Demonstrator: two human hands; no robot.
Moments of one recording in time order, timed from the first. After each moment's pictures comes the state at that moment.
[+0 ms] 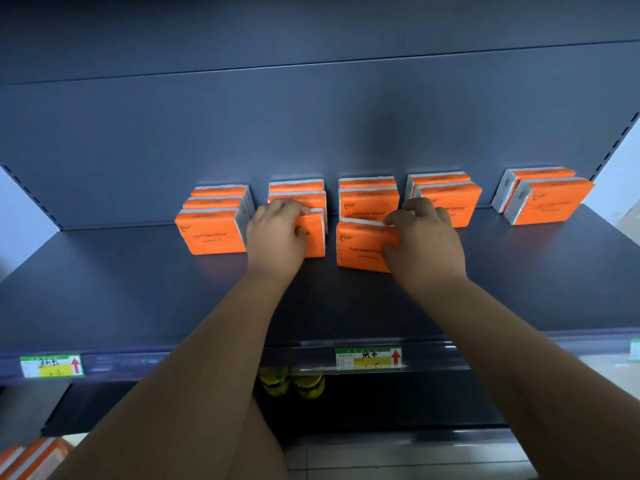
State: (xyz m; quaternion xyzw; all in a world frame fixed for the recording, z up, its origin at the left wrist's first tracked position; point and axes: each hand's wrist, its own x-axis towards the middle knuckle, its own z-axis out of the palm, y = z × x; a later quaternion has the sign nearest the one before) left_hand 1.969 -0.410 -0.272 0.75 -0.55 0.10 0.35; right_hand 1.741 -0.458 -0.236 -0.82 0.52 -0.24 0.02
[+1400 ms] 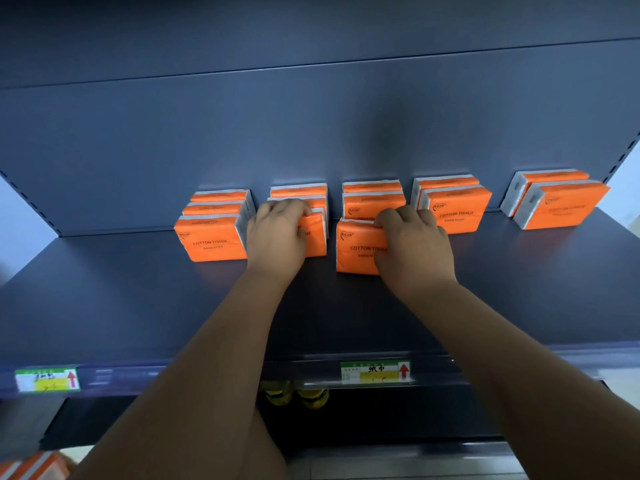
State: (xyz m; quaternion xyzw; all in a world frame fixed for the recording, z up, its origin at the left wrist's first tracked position) left_hand 1.978 -0.420 -0.265 0.75 -0.57 0.10 0.32; right_hand 1.763 -0.469 -0.246 -0.85 0.49 -0.21 -0.04
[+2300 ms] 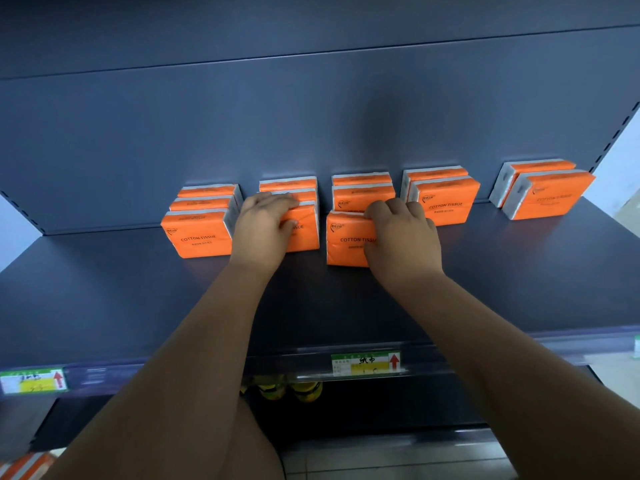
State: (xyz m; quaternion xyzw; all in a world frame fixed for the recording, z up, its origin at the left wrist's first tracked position) left_hand 1.994 -0.426 -0.274 0.73 -0.58 0.07 0.36; right_hand 1.764 -0.468 -0.247 -0.84 0.49 -0.22 -0.04
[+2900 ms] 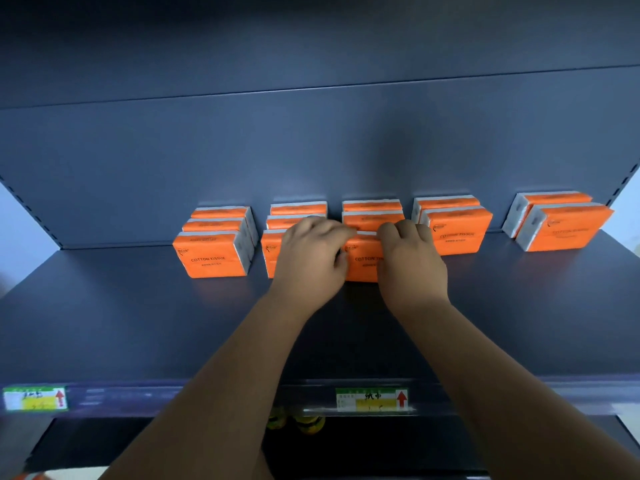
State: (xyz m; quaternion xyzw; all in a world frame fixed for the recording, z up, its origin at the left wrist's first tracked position) left_hand 1.938 -0.430 -0.261 0.66 -0.67 0.14 0.31; right_hand 1.772 -0.480 -0.248 -0.83 0.52 -0.21 -0.01
